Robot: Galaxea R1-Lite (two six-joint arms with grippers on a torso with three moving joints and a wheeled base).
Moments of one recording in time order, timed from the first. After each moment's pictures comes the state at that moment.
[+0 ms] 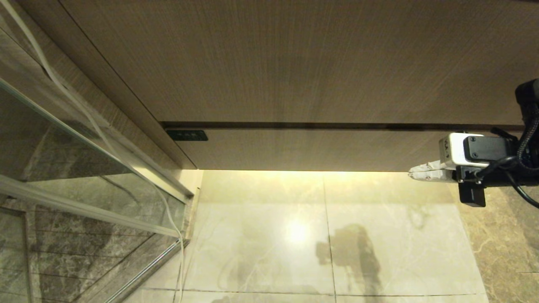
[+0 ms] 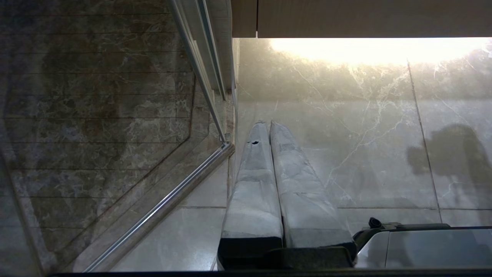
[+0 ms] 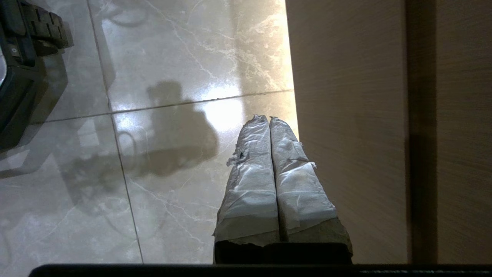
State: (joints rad) left arm 0.00 0.00 0.00 0.00 0.00 0.00; right arm 0.11 1.48 -1.11 0.24 0.45 -1.31
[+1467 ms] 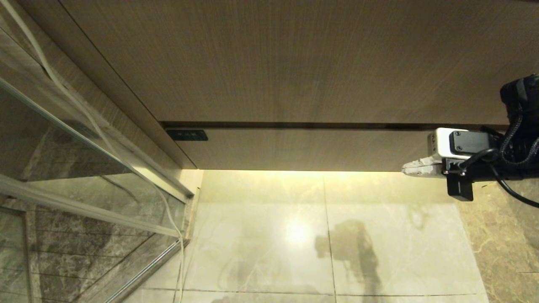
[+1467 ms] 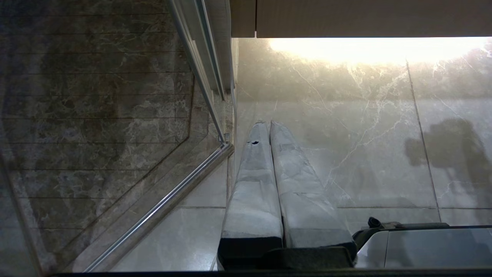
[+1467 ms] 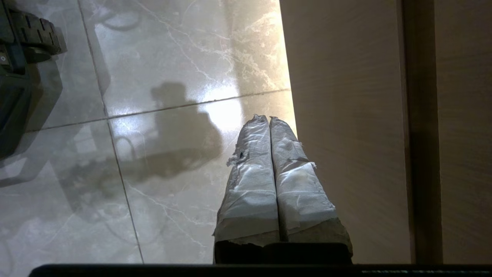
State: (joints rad) left arm 0.00 0.00 0.00 0.00 0.00 0.00; right arm 0.11 1.53 -1.14 0.20 0.45 -1.27
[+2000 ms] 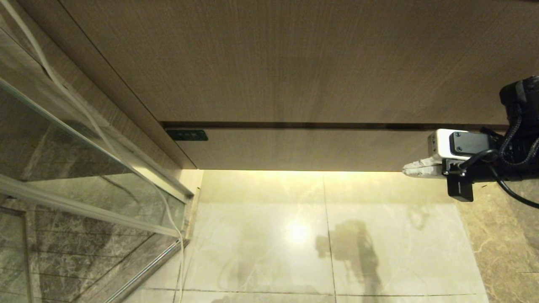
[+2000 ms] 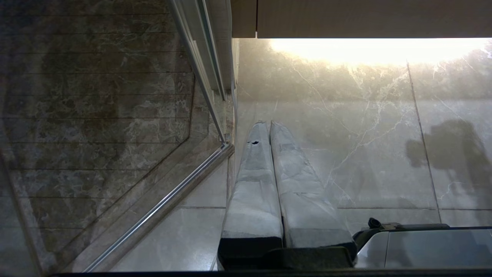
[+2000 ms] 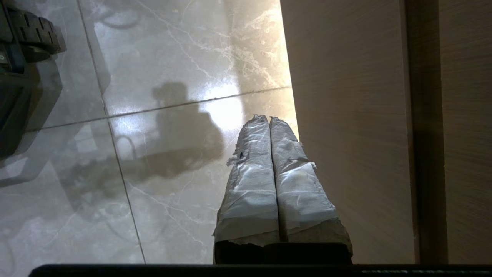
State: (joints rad) left arm 0.00 0.00 0.00 0.00 0.00 0.00; right arm 0.10 1.54 -1.13 0.20 0.45 -1.28
